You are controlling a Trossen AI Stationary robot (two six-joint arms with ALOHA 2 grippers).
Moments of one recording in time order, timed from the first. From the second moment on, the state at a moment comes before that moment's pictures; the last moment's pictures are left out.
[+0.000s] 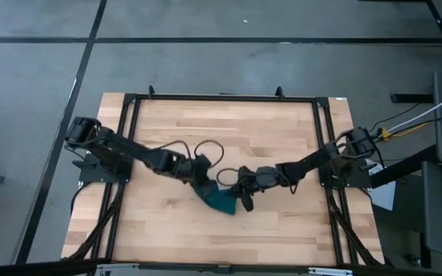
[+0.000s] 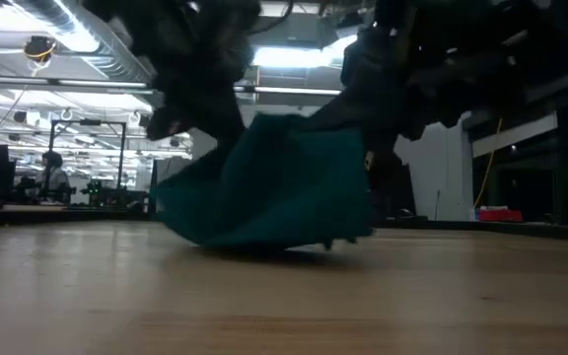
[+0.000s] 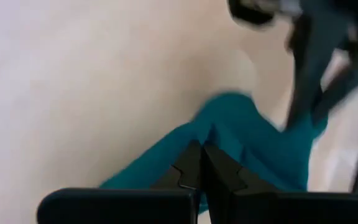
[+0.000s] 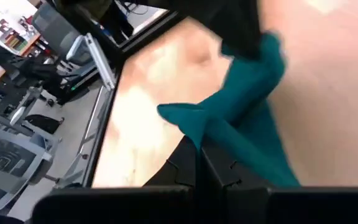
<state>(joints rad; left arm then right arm) -0.19 1.57 0.96 -0.27 -0.15 -0.94 0.27 1.78 0.68 0.75 -0.01 0.67</state>
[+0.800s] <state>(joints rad) -0.16 1.28 0.97 -0.59 -0.06 -1.05 0.28 1.73 0.68 0.98 -0.13 0.85</state>
